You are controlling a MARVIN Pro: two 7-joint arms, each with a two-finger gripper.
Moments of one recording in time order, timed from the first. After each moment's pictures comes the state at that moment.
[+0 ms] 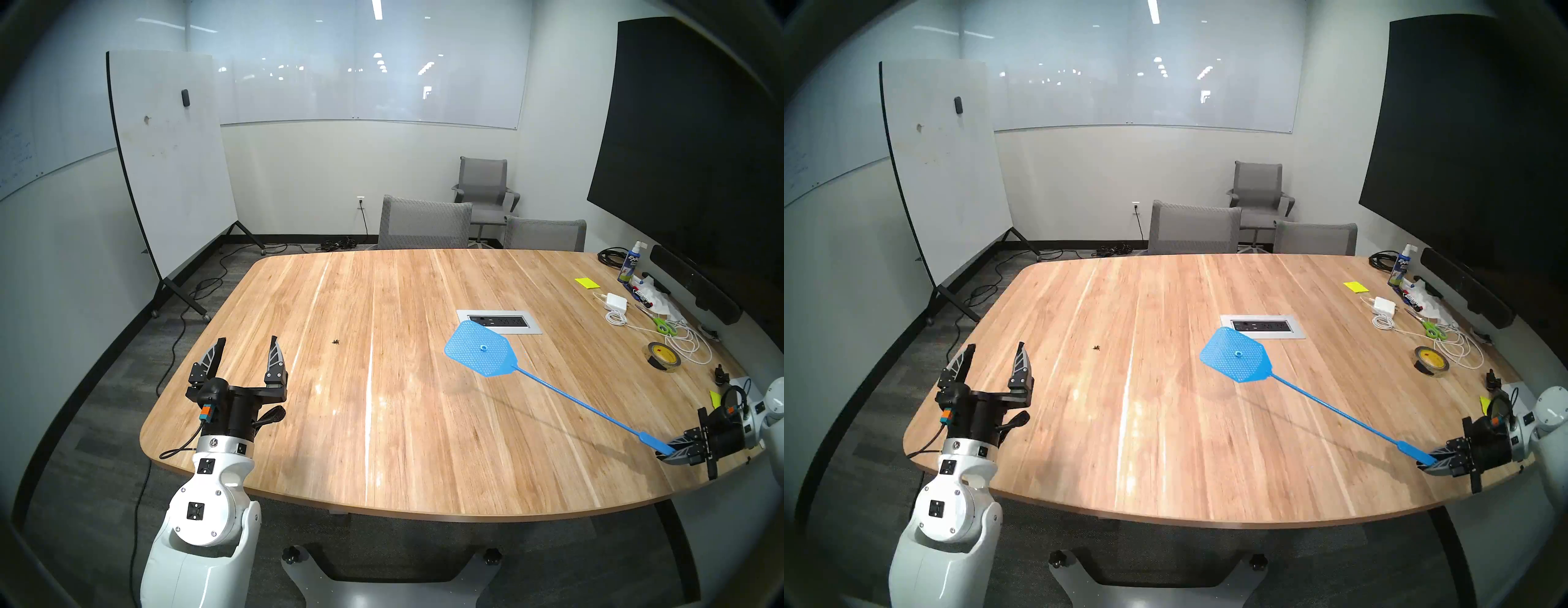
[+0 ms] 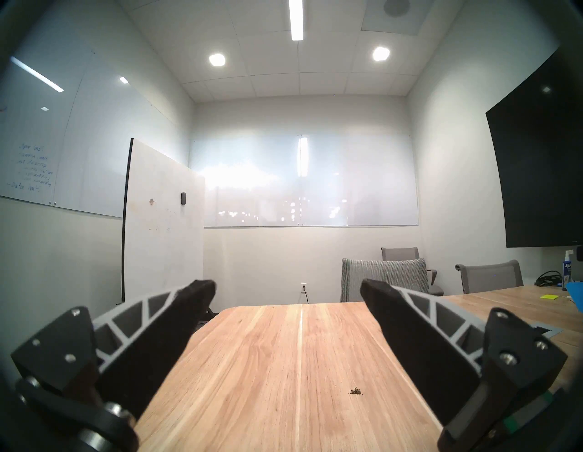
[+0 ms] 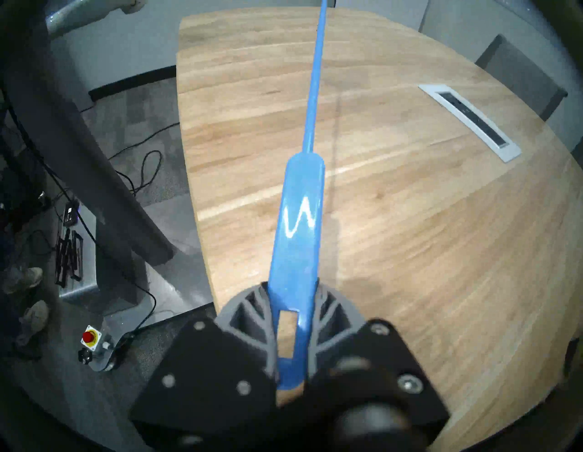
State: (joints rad) left arm 2.02 -1.47 -1.64 -2.00 -0.09 -0.33 0.07; right arm -1.97 -0.42 1.99 -1.18 0.41 -0.30 1.48
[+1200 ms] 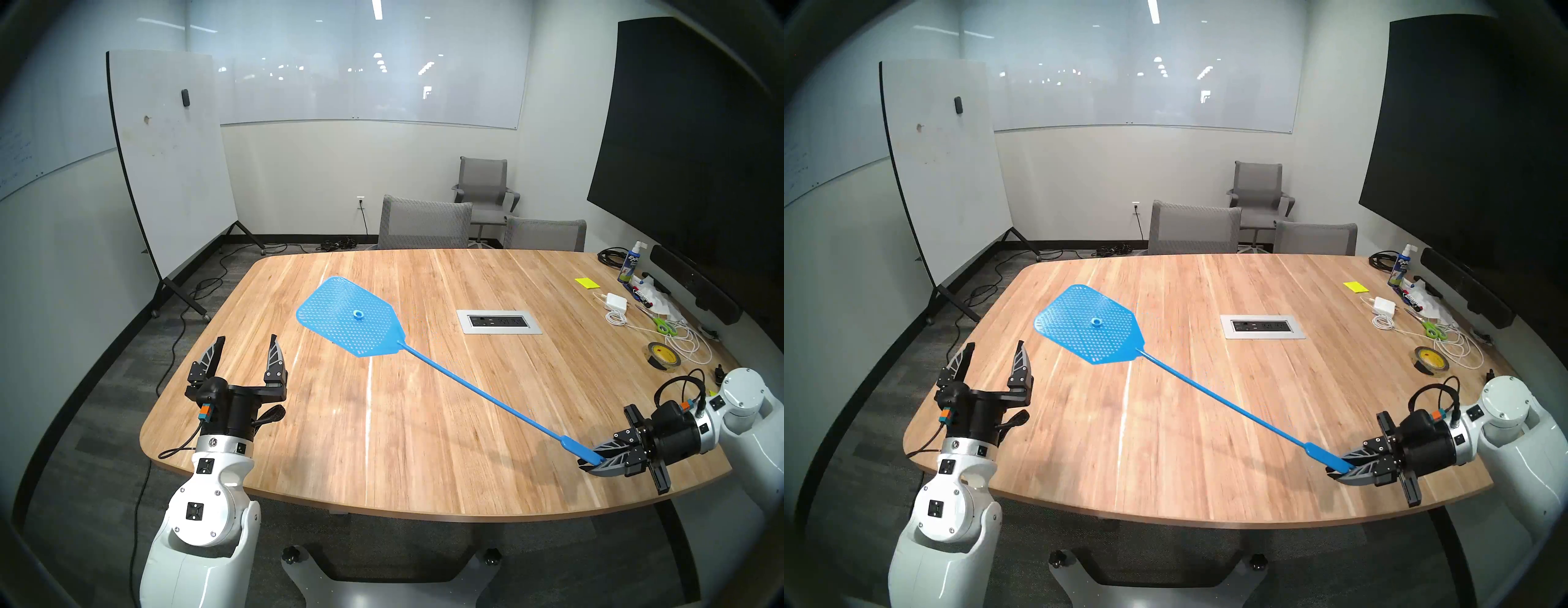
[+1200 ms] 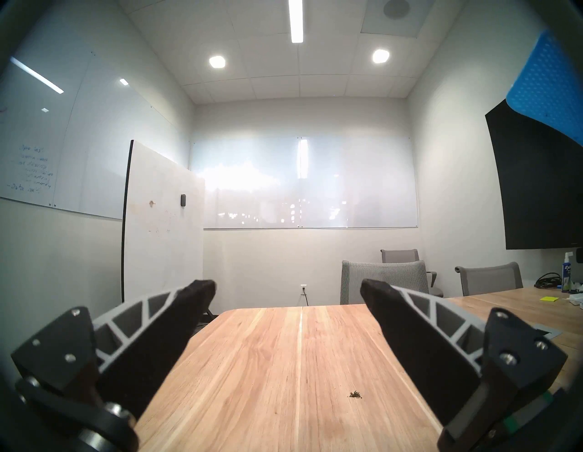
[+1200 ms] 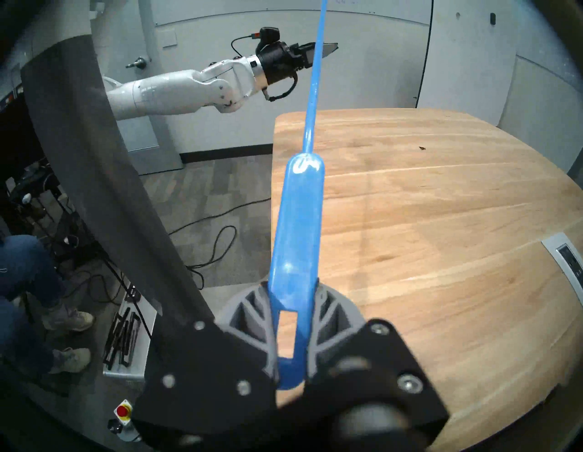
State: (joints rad) left arm 2.03 -1.47 -1.64 -2.02 -0.09 -0.33 0.07; right arm -2.09 -0.52 1.99 -1.75 0.58 -0.01 1.48
